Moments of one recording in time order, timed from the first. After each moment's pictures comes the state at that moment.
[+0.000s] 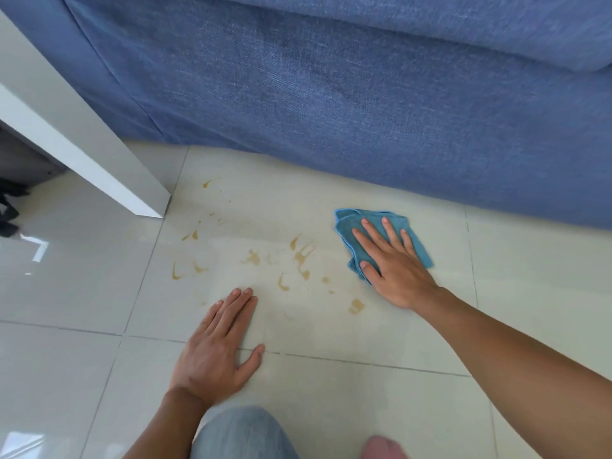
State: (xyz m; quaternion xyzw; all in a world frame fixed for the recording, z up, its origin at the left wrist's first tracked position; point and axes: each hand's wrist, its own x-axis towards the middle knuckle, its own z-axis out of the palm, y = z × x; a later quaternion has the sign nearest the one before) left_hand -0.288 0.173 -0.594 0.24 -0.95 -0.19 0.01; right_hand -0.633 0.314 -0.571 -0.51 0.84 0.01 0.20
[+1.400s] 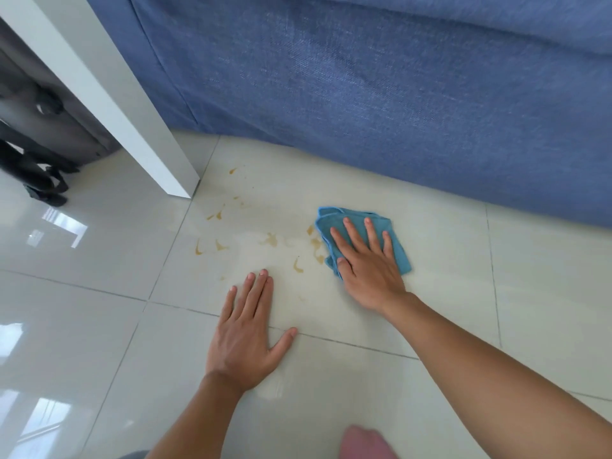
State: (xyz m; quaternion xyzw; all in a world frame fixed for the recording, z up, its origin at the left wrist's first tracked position) left_hand -0.299 0.217 -0.596 0.34 -0.93 -0.15 0.01; right_hand -0.559 0.284 -0.582 -0.52 0.84 -0.01 0.17
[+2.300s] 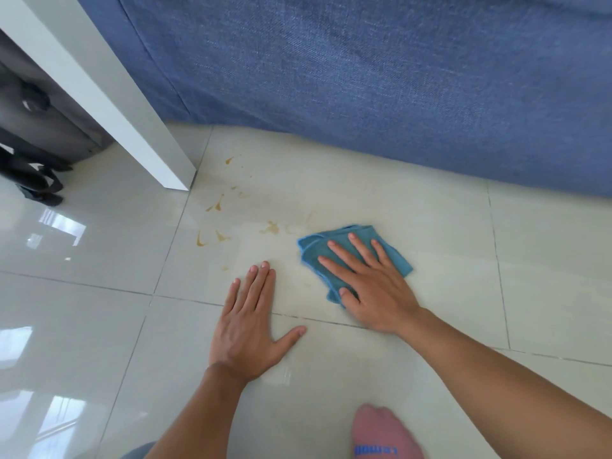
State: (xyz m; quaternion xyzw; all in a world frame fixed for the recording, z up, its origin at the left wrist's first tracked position) left_hand -0.292 0.216 -0.592 0.33 -0.93 -0.14 0.00; right_hand -0.532 0.333 -0.584 -0.62 0.77 -0.01 0.15
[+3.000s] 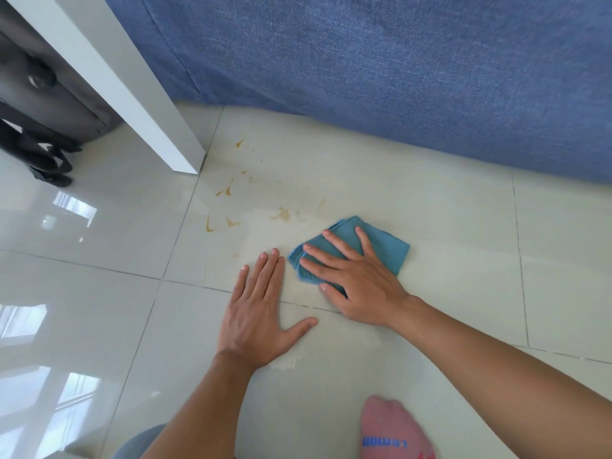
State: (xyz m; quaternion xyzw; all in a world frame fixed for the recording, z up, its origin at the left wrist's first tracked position) left_hand -0.291 0.215 -0.594 0.34 -0.93 -0.15 0.01; right_hand -0.510 0.304 -0.586 -0.70 0.69 -0.06 0.17
